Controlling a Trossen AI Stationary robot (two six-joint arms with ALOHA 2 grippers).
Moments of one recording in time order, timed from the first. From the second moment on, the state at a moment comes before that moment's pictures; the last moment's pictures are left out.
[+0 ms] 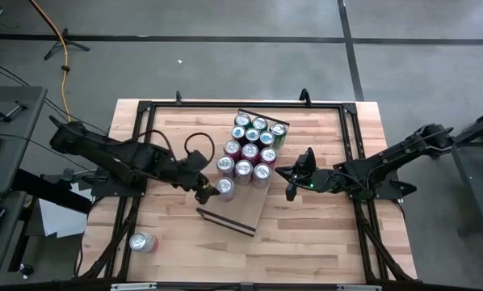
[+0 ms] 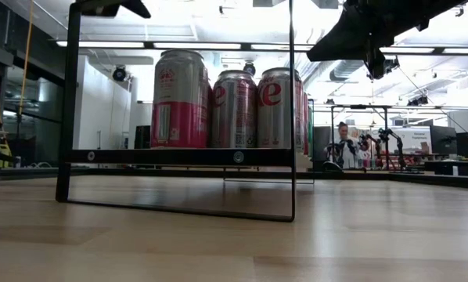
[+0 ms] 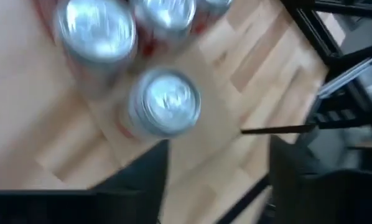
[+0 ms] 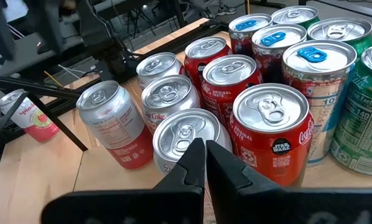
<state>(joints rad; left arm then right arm) -0.31 1.31 1.27 -0.85 -0.24 -1.05 0.35 1.15 0.63 0.09 0.68 0.61</state>
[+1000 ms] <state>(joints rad) -0.30 1.51 1.12 -0.62 -0.05 -1.33 0.35 1.15 0.63 0.03 0.68 0.63</state>
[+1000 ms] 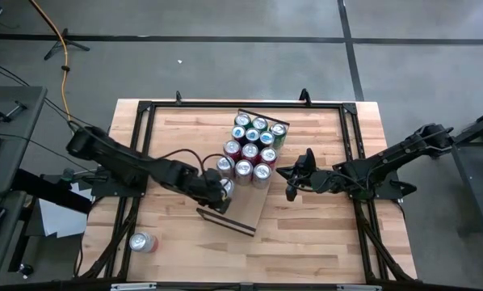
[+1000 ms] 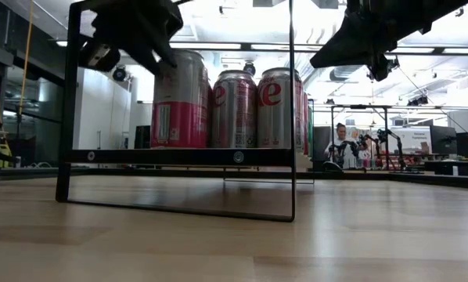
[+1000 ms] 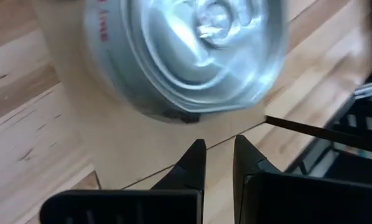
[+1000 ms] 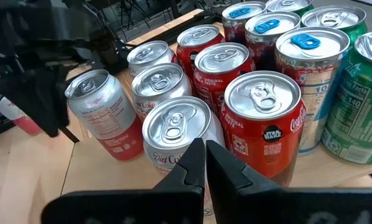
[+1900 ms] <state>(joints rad) -0.26 1.43 1.13 -0.63 -0.09 -1.25 0.35 1.15 0.63 0.03 0.67 0.63</state>
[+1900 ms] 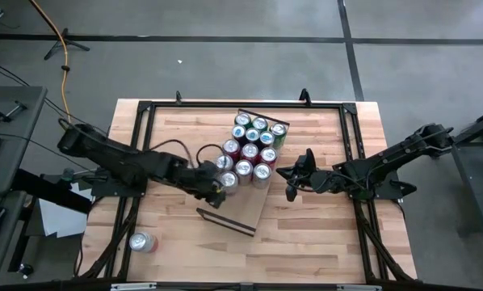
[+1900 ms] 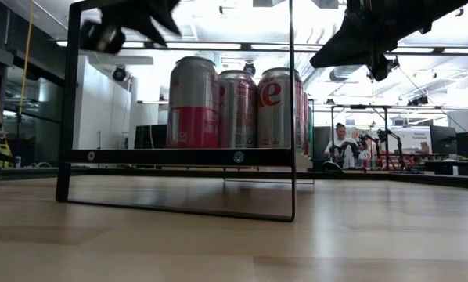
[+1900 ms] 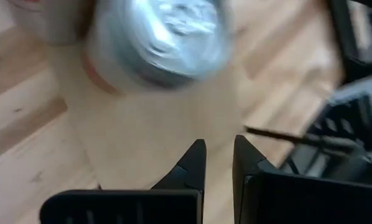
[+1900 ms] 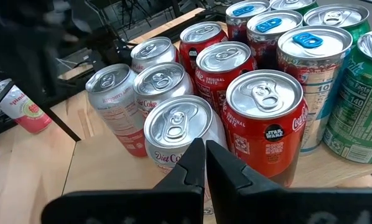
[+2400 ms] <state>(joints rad) -0.13 1.18 1.11 -1.00 -0.52 -1.16 0.35 1.15 0.63 0.14 0.67 0.63</state>
